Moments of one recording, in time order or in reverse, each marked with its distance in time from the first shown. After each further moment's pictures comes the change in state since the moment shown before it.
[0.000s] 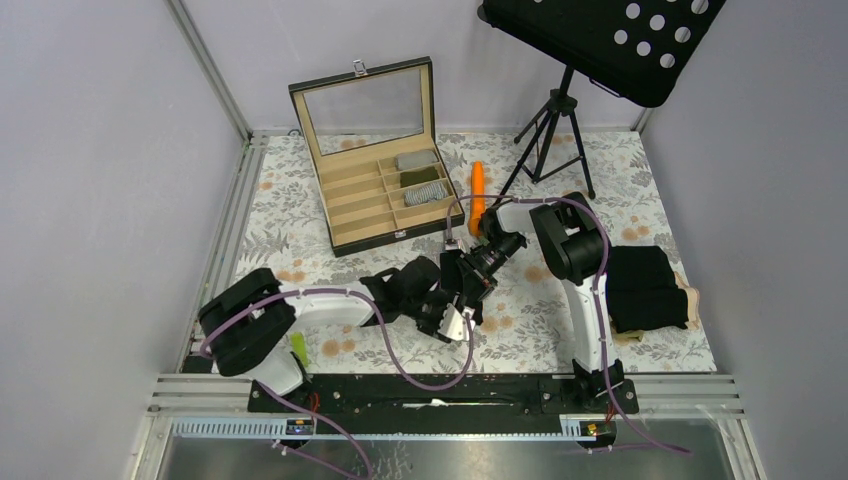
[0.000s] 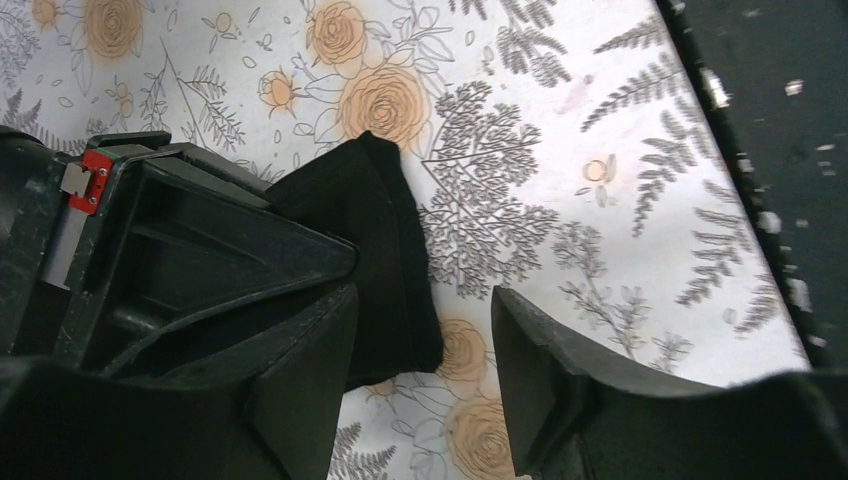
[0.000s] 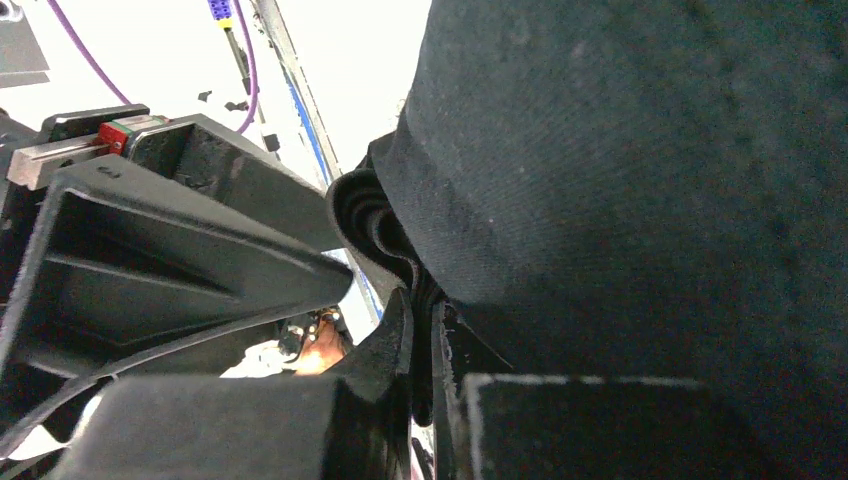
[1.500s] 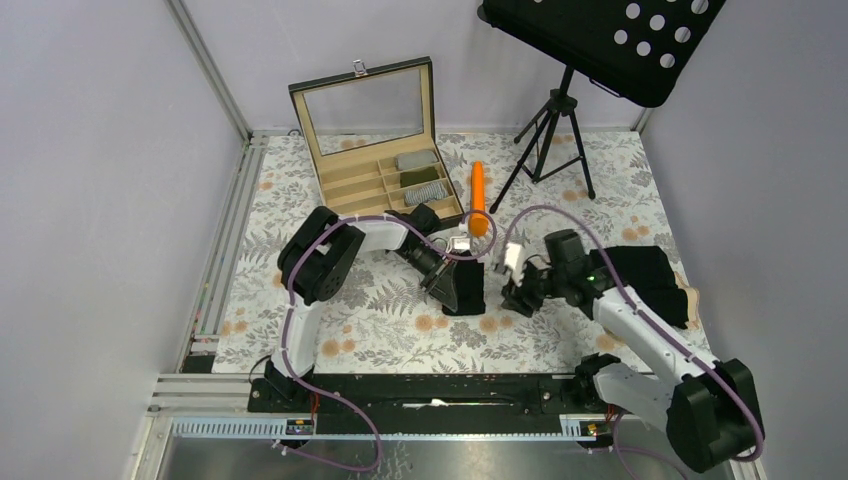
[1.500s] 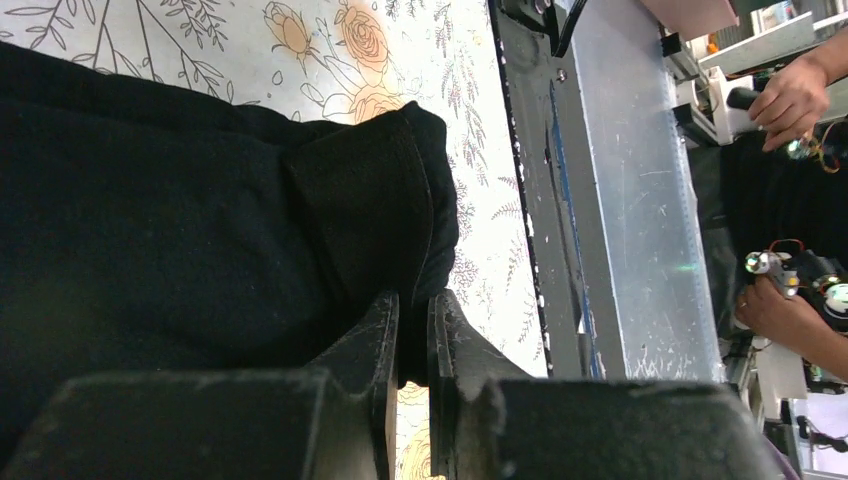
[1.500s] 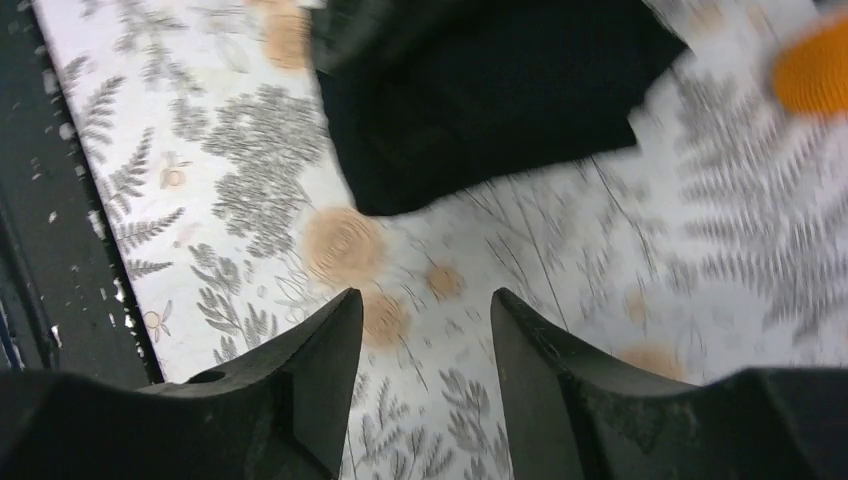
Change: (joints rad) left arm 0.349 0.601 0.594 -0.604 0.764 -0.367; right arm -0.105 -1.239 -0.788 0.619 0.435 -0.162
